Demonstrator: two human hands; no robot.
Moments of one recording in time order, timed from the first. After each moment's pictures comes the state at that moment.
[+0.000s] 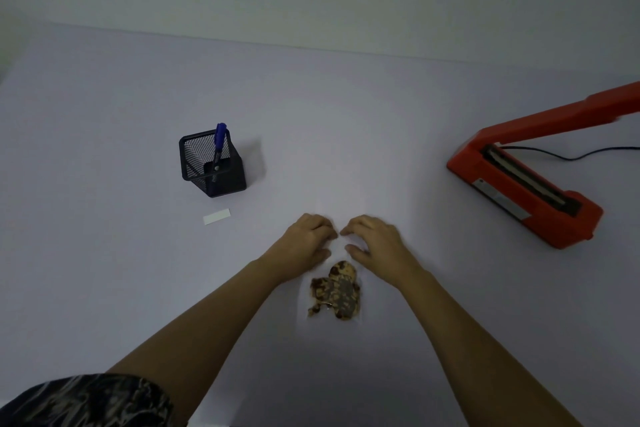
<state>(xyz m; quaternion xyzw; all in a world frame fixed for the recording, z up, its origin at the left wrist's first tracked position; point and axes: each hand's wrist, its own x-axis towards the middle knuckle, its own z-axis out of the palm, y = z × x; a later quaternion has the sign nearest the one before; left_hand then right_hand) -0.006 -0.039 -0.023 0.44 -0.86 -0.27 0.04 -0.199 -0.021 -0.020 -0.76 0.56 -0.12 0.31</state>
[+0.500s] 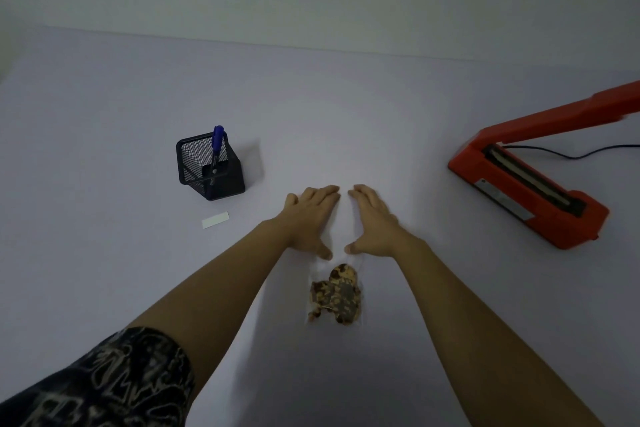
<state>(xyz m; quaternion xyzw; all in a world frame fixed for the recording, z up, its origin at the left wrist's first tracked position) -0.018 -0.089 -0.004 0.45 -0.84 -0.25 -0.16 -0.192 -0.064 -0.008 -0.68 0.61 0.02 0.40</state>
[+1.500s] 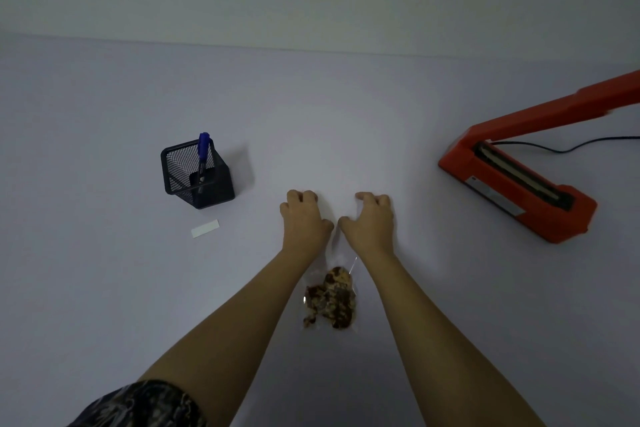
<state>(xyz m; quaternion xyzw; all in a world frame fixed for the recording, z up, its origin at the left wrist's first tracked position) -0.059 -0.069 0.001 0.71 -0.64 -0.29 0.09 -0.165 -0.057 -0.010 -0.48 0.79 -0.21 0.32</state>
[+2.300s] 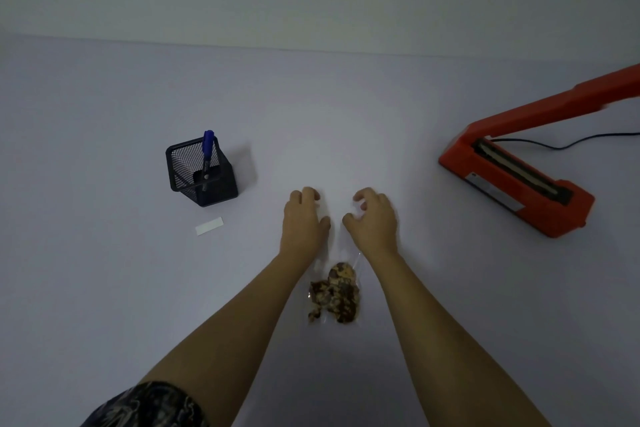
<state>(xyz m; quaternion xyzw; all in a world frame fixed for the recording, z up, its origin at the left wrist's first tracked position) -0.044 -0.060 -0.012 0.67 -0.66 -0.30 0.17 -0.167 -0.050 -0.010 -0.50 0.77 -0.25 0.32</state>
